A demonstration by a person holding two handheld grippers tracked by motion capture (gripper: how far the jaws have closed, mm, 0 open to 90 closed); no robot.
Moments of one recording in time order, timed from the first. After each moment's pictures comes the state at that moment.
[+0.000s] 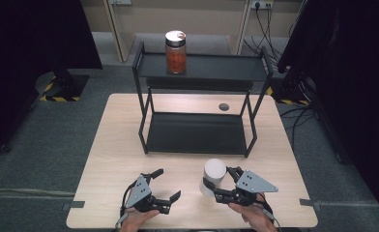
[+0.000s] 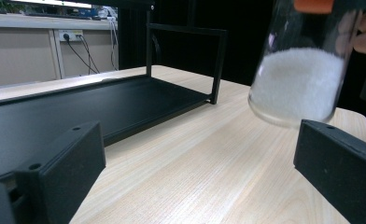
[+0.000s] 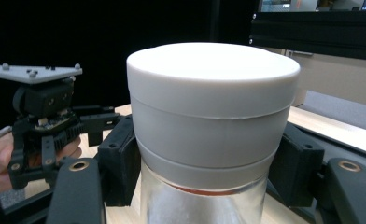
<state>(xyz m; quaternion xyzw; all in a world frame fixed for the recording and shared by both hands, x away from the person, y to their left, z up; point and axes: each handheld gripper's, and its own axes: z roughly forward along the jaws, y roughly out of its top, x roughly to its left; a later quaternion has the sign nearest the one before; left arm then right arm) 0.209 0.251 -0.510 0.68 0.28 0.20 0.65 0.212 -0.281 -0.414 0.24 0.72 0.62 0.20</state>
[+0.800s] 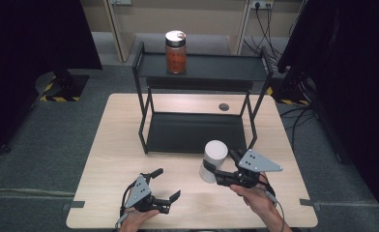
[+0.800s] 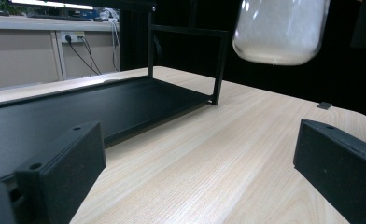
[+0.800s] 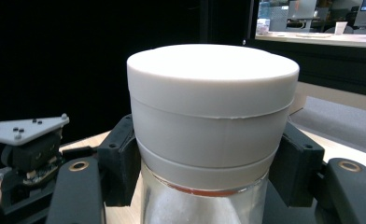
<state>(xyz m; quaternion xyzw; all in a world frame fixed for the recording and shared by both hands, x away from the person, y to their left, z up) 0.209 0.252 -0.510 0.68 0.28 0.21 0.65 0.240 -0.278 -0.368 0.25 0.71 0.63 0.20</state>
